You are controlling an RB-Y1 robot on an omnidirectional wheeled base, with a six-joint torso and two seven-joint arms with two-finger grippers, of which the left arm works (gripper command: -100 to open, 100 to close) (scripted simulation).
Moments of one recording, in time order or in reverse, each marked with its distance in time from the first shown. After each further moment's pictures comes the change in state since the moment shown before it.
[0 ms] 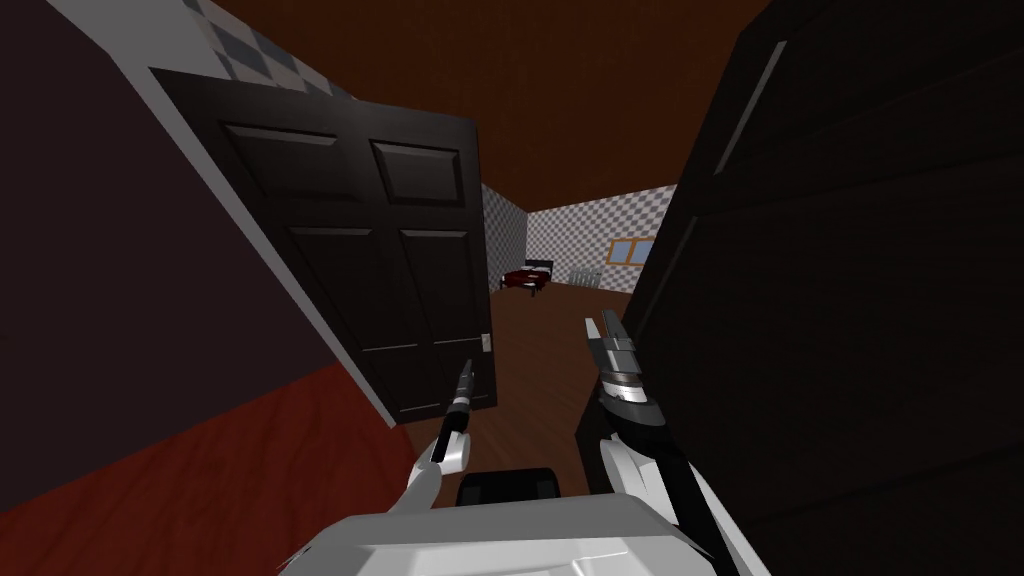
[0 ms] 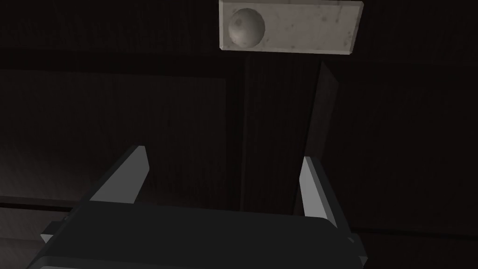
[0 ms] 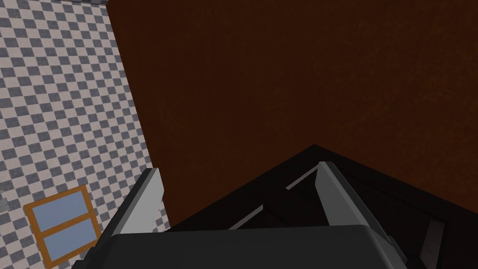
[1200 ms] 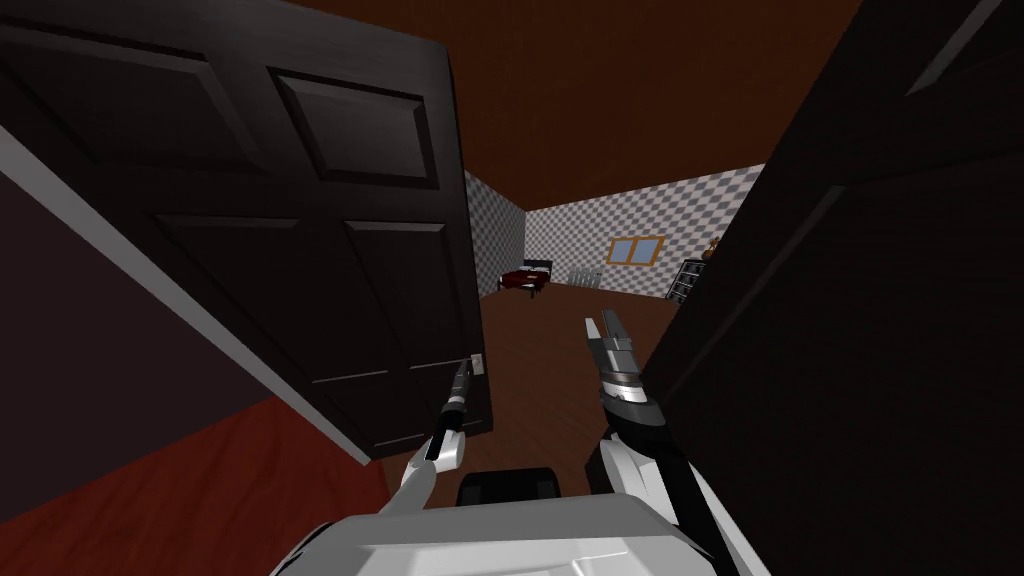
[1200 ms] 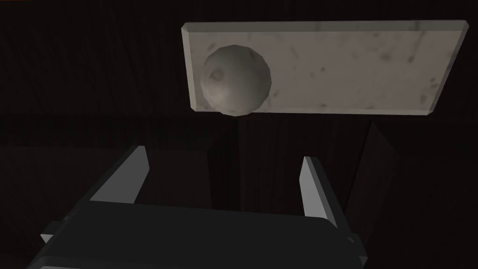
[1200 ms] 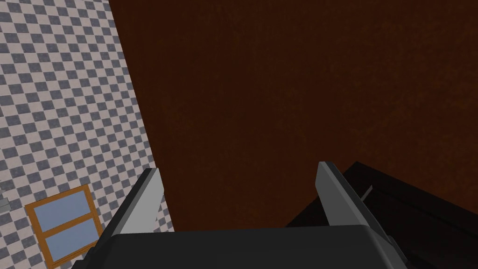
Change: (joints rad) arm -0.007 0.035 0.015 0.005 0.007 0.001 -0.008
